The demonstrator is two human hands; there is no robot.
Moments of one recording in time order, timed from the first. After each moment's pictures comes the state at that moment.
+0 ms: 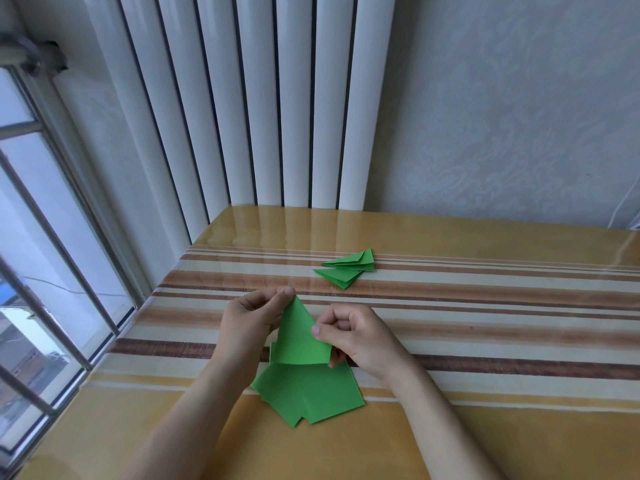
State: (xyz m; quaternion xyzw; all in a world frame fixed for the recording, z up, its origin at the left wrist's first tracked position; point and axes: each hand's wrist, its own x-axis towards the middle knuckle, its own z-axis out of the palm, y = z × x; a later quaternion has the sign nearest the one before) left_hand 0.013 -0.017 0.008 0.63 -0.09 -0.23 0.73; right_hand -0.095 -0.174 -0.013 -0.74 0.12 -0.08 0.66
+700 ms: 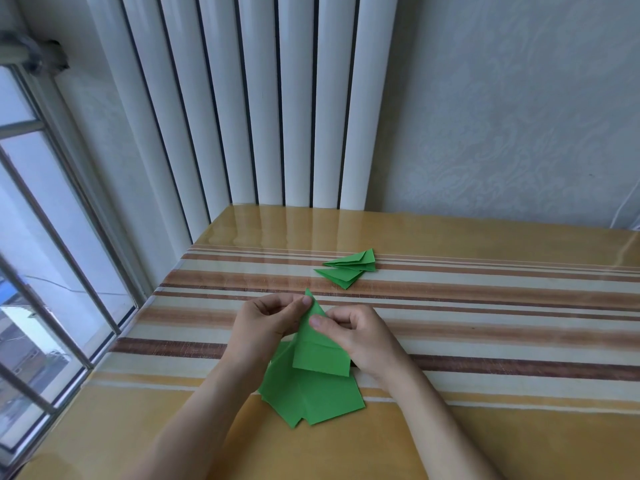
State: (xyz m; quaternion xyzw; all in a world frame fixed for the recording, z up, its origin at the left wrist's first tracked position) left_hand 0.009 -0.019 0.001 0.63 -0.17 -0.26 0.71; right_hand -0.092 -0.174 -0.018 -0.77 0.10 -0.11 0.63
